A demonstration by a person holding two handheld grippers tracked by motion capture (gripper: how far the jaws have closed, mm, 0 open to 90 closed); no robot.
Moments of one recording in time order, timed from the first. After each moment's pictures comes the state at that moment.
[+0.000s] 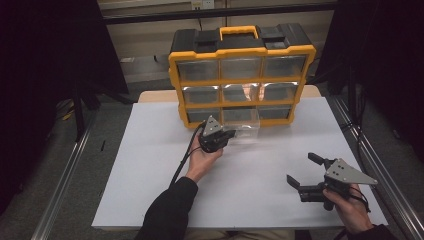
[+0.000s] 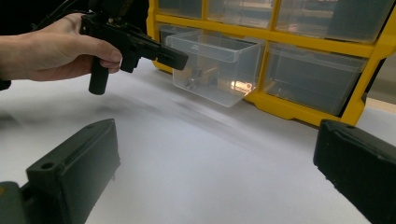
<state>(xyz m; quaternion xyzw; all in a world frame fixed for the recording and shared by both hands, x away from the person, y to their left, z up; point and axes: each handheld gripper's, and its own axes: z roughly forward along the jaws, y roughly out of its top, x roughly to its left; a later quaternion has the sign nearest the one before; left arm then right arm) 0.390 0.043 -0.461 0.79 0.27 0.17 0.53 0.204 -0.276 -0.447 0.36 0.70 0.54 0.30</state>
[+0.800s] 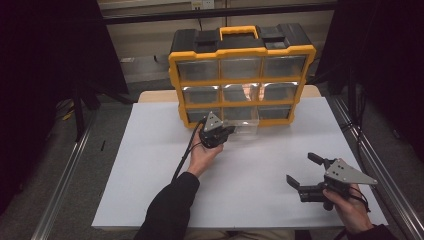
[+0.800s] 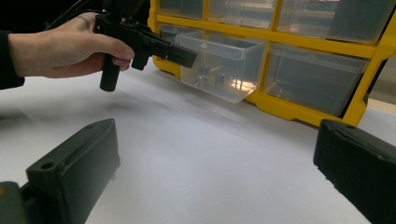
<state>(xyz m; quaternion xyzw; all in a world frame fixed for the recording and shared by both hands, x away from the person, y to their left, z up) 0.405 0.041 -0.463 0.79 0.26 0.16 0.54 0.204 -0.275 -0.447 0.36 0.70 0.54 0.30</state>
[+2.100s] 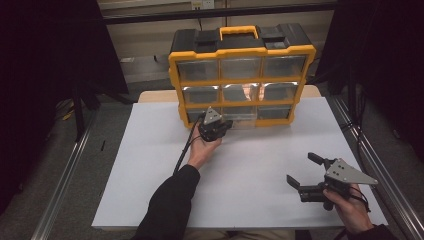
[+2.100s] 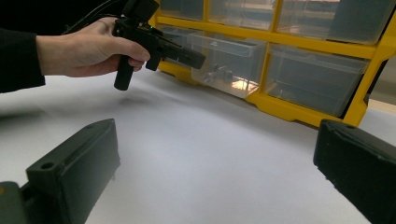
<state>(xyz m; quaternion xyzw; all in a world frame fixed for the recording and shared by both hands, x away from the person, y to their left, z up) 0.433 0.042 -0.468 0.79 0.27 0.16 0.52 0.203 -0.275 -0.447 0.37 0.70 0.55 0.29</state>
